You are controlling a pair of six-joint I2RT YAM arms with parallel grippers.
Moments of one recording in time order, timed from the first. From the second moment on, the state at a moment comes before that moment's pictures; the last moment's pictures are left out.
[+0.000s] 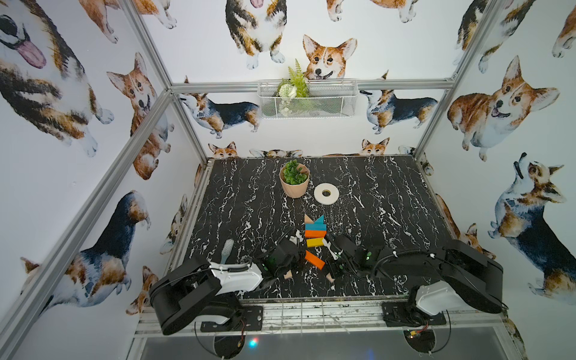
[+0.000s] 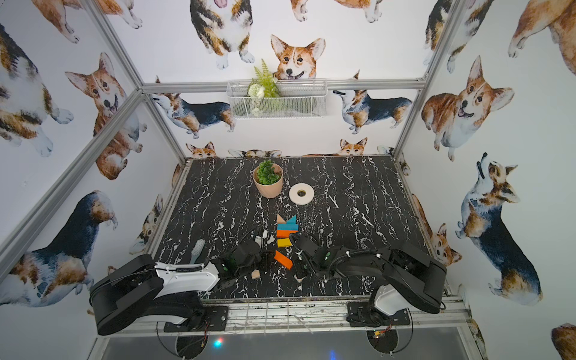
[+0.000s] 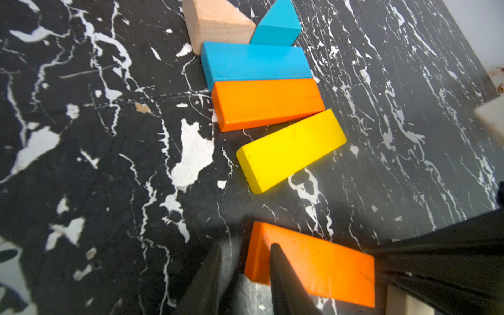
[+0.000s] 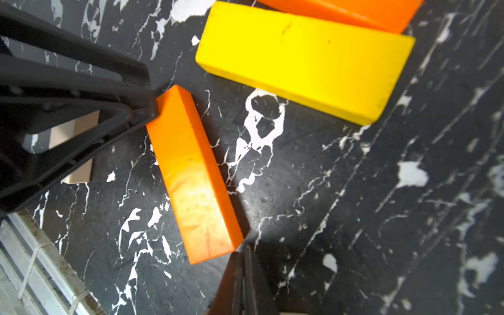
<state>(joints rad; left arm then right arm) -0.92 1.36 0.31 0.33 -0.12 -0.63 1.07 1.45 0.56 -0.10 -0.04 0.59</state>
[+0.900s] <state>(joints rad) -0.92 1.51 0.30 0.60 -0.11 -0.68 0.97 1.48 0.56 -0.07 -0.10 0.60</state>
